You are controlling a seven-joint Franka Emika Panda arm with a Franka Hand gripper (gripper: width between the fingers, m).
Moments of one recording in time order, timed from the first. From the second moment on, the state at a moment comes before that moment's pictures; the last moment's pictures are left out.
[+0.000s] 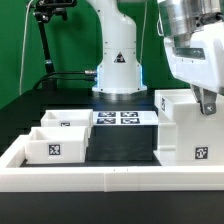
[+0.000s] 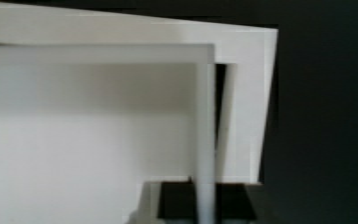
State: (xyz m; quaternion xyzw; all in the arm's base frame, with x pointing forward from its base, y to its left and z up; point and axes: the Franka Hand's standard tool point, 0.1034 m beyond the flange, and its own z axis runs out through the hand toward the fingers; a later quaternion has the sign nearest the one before) arm 0.629 0.100 0.106 -0.74 0.67 0.04 0.10
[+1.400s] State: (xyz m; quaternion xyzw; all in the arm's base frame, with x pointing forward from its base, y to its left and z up) arm 0.642 0.103 0.105 -0.74 0.67 0.04 0.10
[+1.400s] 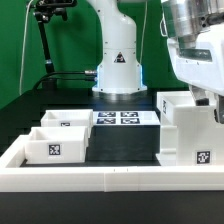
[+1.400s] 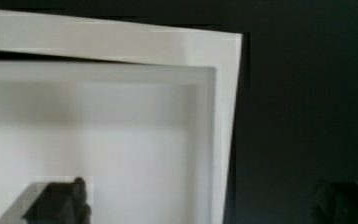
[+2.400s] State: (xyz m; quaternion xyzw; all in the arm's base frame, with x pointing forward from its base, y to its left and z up) arm 0.615 0.071 0.165 -0.85 0.51 0.01 0.12
